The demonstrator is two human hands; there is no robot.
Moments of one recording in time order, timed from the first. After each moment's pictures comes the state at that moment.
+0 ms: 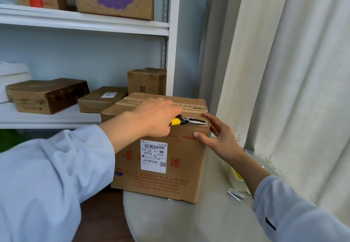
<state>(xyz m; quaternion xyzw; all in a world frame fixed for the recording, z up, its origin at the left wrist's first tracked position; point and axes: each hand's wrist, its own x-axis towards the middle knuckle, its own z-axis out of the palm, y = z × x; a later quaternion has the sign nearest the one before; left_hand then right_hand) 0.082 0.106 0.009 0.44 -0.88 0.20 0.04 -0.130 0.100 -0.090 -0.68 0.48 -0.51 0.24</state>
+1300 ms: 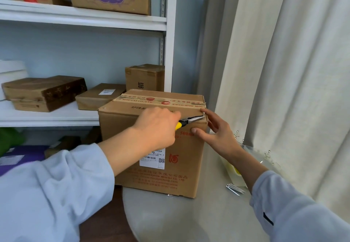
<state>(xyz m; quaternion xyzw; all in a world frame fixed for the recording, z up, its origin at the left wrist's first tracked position) 0.069 0.130 -0.015 0.49 -0.84 0.20 0.09 -0.129 0.101 -0.091 -0.68 0.47 -0.51 0.23</state>
